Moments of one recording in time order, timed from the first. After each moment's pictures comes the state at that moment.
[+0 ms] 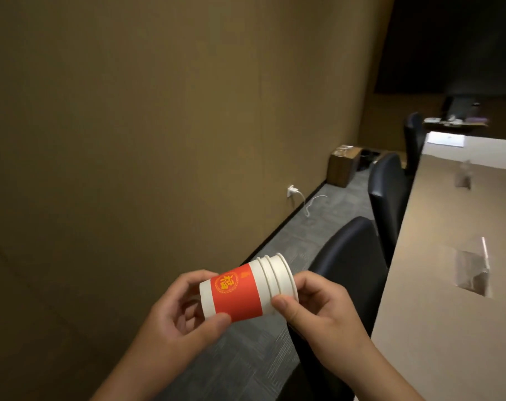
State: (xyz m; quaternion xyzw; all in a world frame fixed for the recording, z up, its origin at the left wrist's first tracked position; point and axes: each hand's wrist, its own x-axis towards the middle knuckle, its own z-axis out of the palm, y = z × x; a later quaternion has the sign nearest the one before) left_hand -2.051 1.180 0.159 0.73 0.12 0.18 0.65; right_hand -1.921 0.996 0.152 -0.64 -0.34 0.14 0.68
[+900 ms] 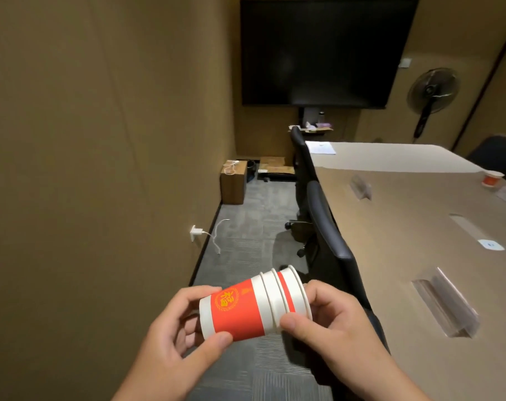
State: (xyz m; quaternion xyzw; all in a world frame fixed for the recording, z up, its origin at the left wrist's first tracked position) left_hand -1.597 1.398 0.154 0.72 -0.12 0.04 0.69; right_hand -1.587 1.162 0.177 -0.70 -0.16 -0.01 0.69
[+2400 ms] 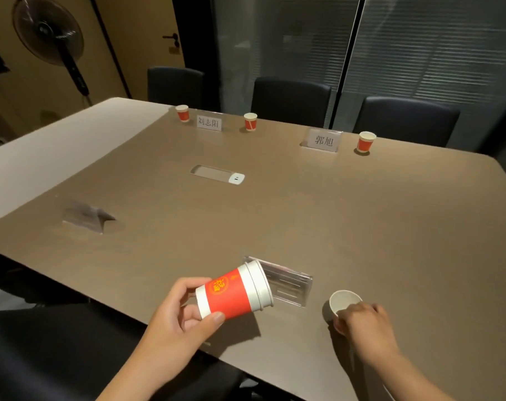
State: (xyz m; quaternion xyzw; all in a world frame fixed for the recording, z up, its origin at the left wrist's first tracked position) left_hand -1.187 0.973 0.077 0.61 -0.44 -0.44 0.48; right_hand -1.510 0.843 -0.045 -0.81 0.59 0.09 0.02
